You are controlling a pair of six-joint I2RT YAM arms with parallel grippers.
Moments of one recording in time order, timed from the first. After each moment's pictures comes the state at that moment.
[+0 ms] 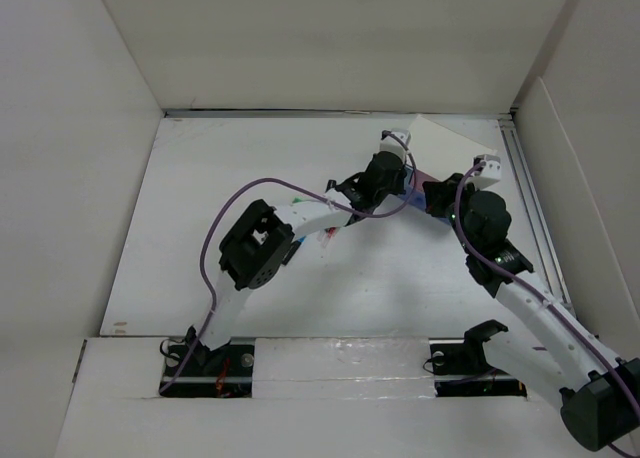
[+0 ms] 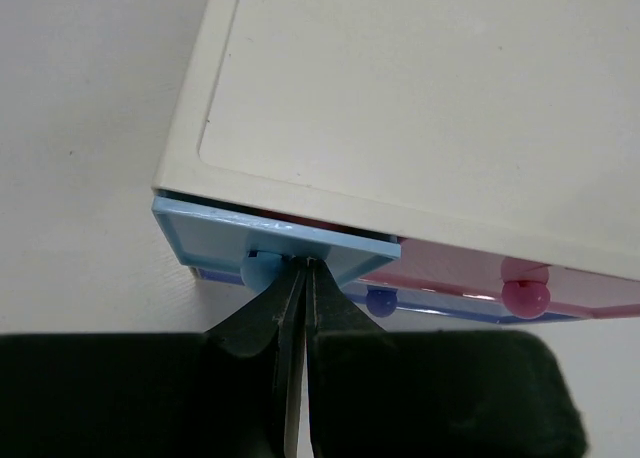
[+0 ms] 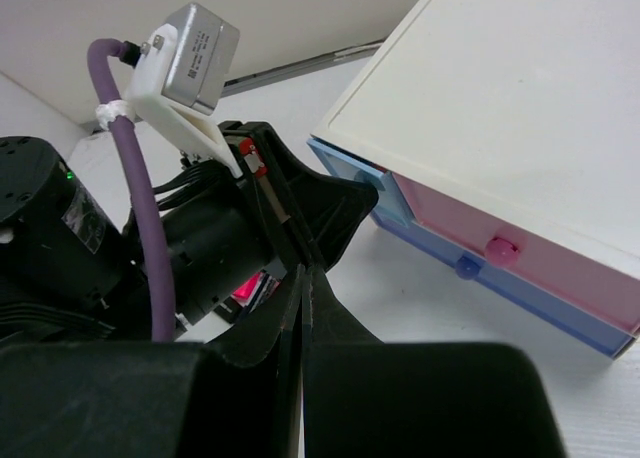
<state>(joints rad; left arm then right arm) -0.89 2.16 1.66 0.16 -0.29 -0.38 0.39 0.86 0.64 0.12 0.20 0.47</state>
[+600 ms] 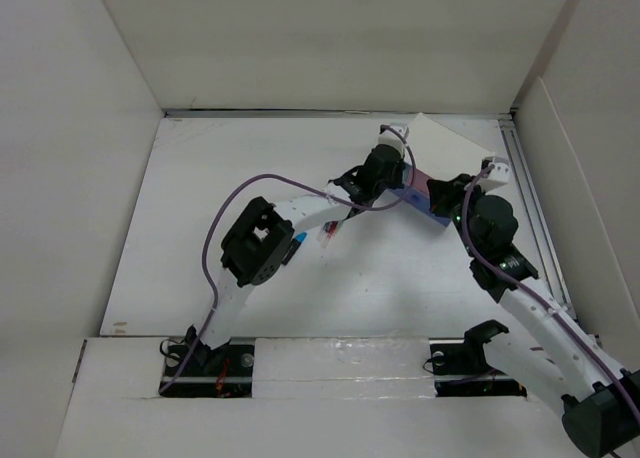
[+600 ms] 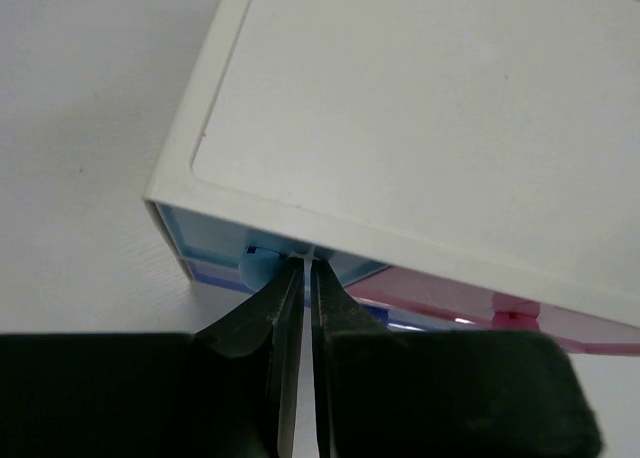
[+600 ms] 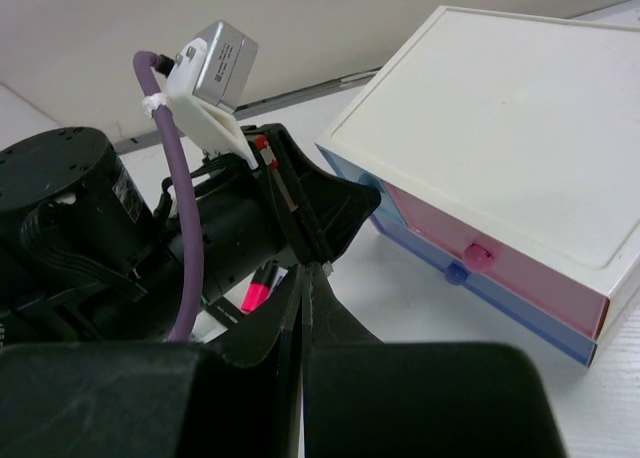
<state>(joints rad) -0.86 2.19 1.72 0.12 -0.25 -0.38 0.39 0.81 0.64 0.13 0.21 0.47</state>
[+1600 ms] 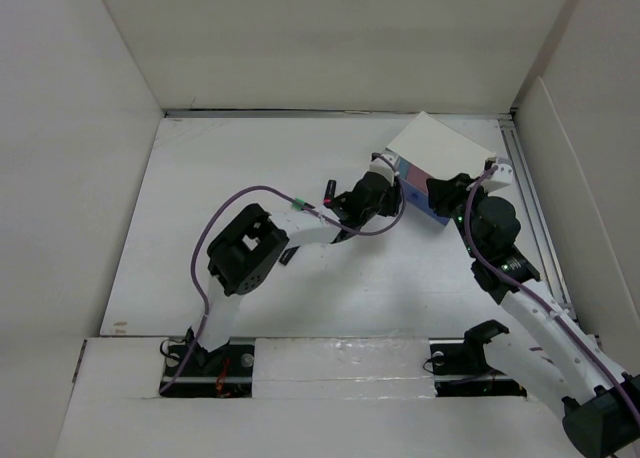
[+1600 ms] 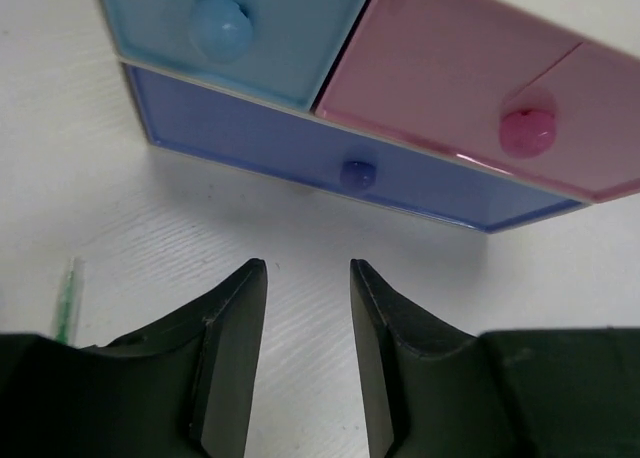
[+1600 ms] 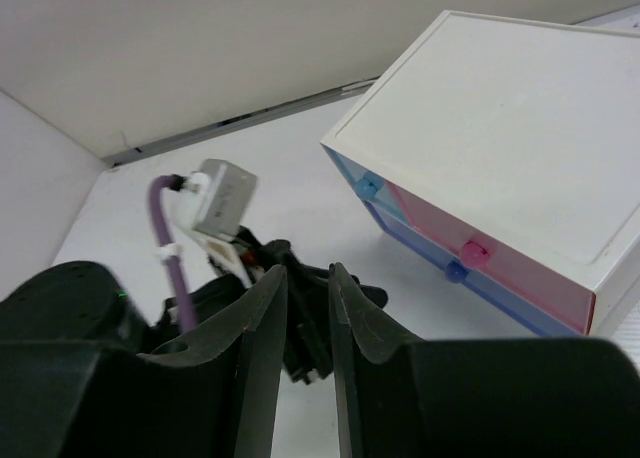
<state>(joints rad) -0.90 2.04 1.36 0.31 -0.21 -0.41 0.39 0.79 0.64 0.13 0.22 0.48</state>
